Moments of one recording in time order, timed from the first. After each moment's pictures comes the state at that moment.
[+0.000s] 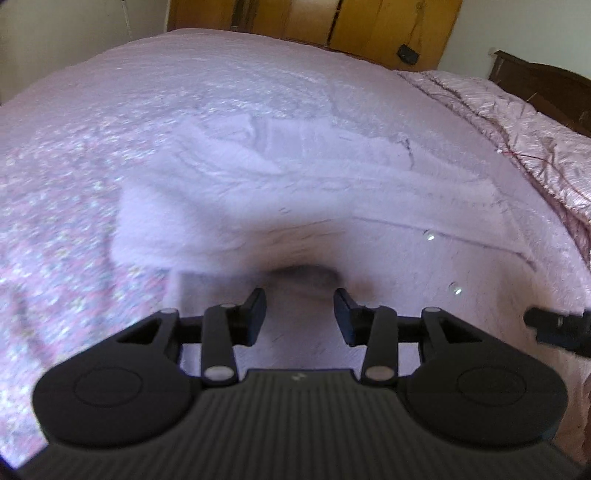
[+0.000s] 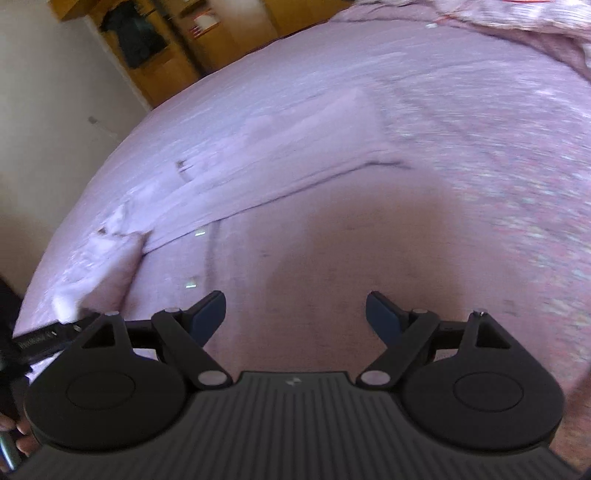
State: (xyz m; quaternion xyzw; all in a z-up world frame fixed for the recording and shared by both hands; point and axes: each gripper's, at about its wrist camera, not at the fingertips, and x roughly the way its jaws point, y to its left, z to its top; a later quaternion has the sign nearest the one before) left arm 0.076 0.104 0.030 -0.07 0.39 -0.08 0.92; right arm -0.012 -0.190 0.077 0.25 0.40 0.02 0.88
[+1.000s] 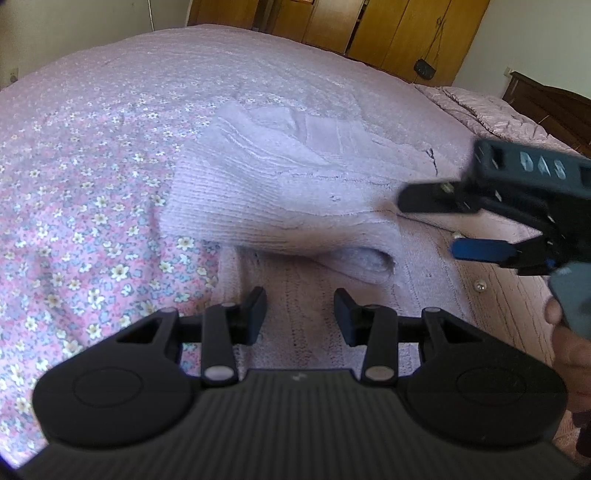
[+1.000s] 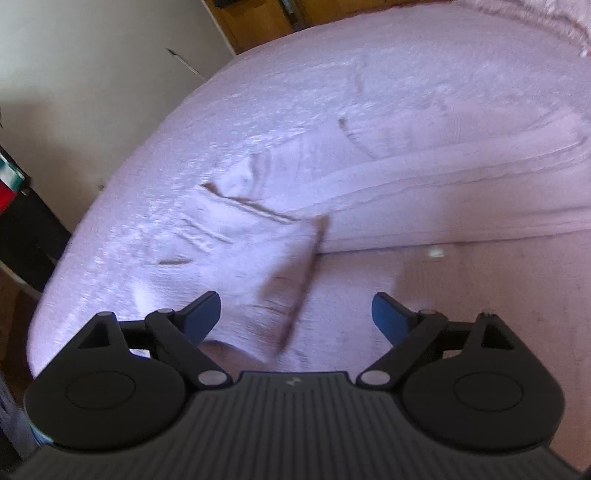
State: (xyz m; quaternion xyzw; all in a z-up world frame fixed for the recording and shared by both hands) left arm 0.059 0.135 0.018 -0.11 0.38 -0.06 0.92; right arm 0.096 -0.042 0.106 0.21 0.43 0.16 0.86
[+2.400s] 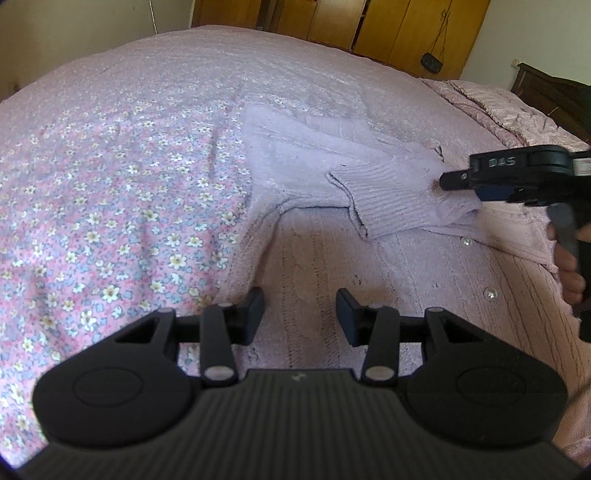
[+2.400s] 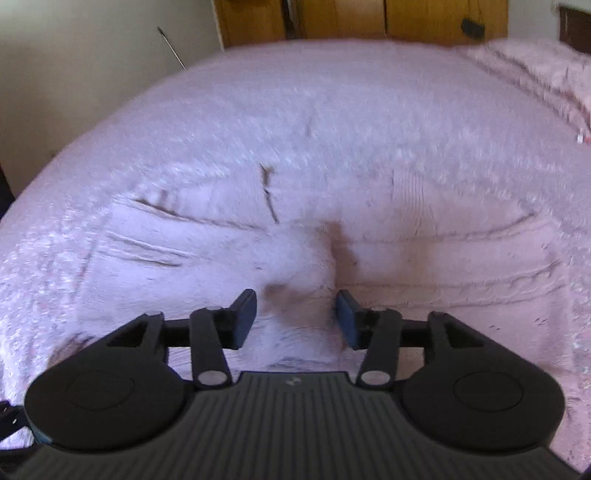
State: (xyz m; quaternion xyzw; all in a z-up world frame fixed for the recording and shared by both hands) left arm 0.072 0.122 0.022 -0.09 0.39 -0.05 0.92; right arm 0.156 -0.084 0.123 0.05 0.39 0.11 0.91
